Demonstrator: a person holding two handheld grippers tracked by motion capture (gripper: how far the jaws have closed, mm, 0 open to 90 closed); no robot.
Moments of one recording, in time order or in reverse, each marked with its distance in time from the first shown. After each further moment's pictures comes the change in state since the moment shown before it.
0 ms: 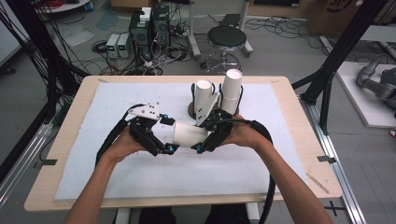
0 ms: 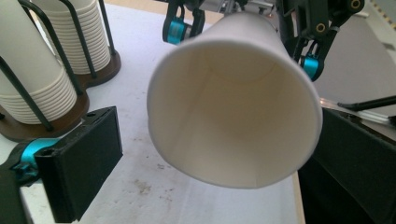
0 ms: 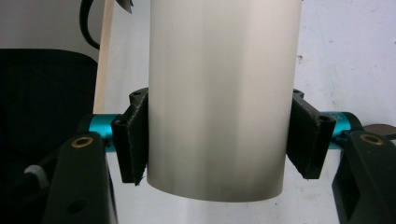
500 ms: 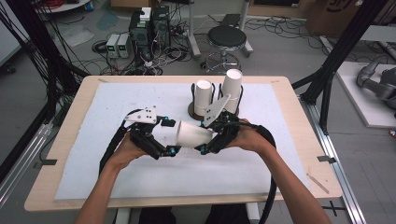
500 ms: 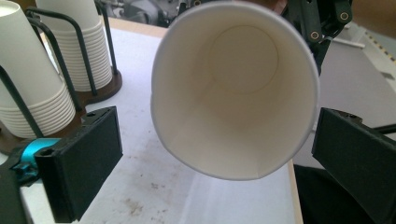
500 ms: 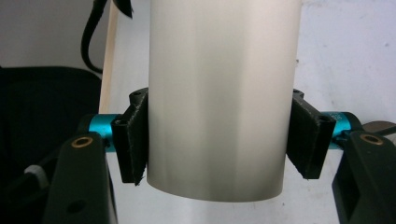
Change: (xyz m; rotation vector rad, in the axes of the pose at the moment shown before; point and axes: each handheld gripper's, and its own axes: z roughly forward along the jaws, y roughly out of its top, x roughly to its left) left arm -0.007 -0.012 0.004 -0.122 0.010 -0.014; right arm 0.005 -0.018 -0.007 -0.084 -0.013 0.029
